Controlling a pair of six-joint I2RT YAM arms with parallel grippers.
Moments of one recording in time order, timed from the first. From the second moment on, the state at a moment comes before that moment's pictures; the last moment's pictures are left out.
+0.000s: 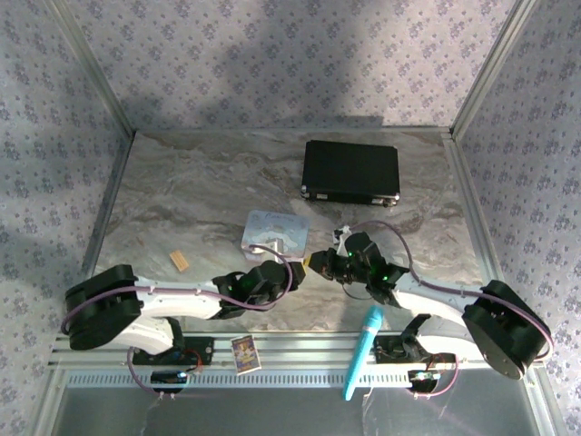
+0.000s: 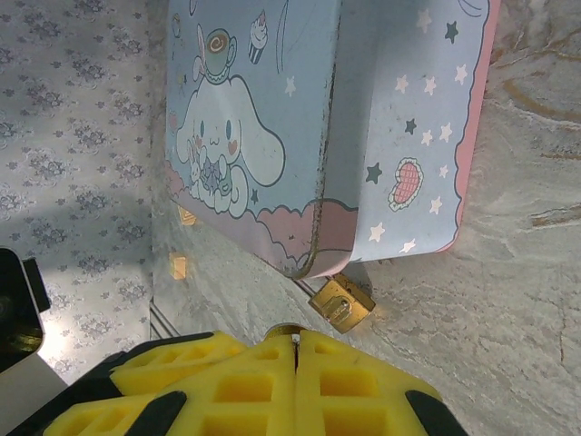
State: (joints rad) left arm -1.21 1.36 0.50 0.32 -0.33 -1.18; right arm 0.75 1.18 0.35 0.32 -0.32 1.13
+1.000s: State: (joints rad) left arm -0.81 1.12 0.60 0.09 0.55 -0.75; right arm 0.42 0.95 0.35 0.30 -0.80 0.85
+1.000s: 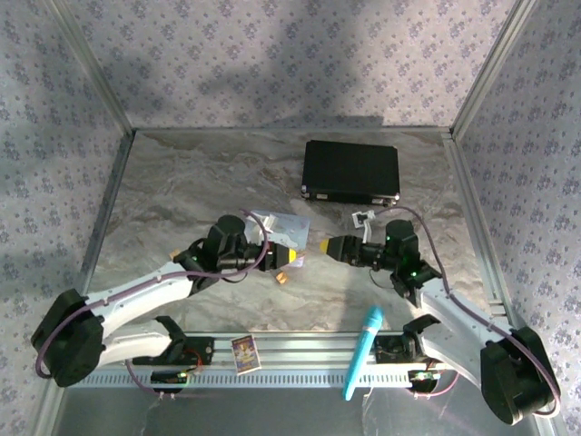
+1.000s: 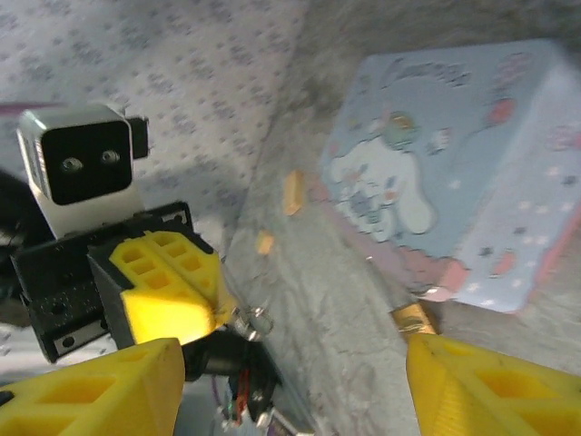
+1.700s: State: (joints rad) left arm -0.76 1.09 0.65 0.08 0.79 -0.65; right arm 0.56 1.04 0.42 0.52 -1.02 0.84
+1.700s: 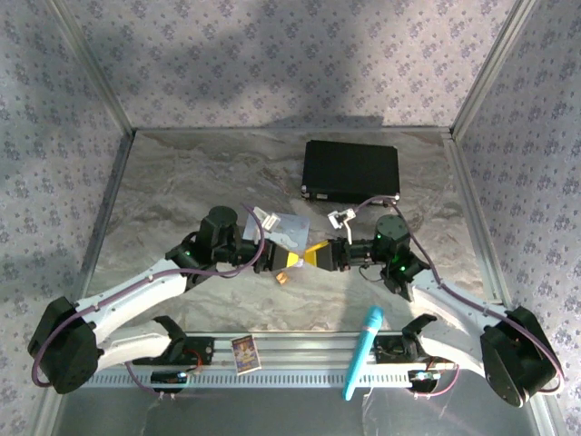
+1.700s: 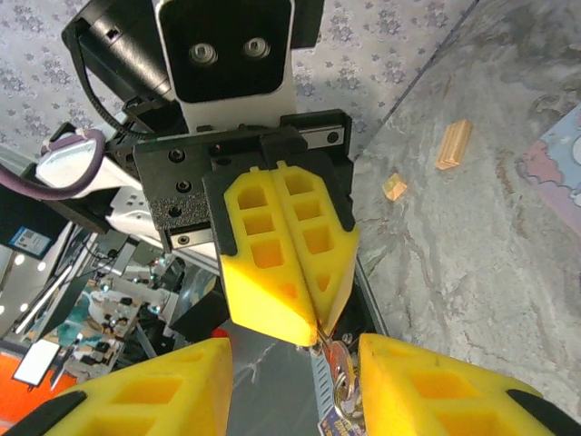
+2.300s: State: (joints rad) left arm -0.79 1.10 0.65 0.13 0.78 -0.68; right arm 0.55 1.04 0.42 0.52 -1.02 0.82
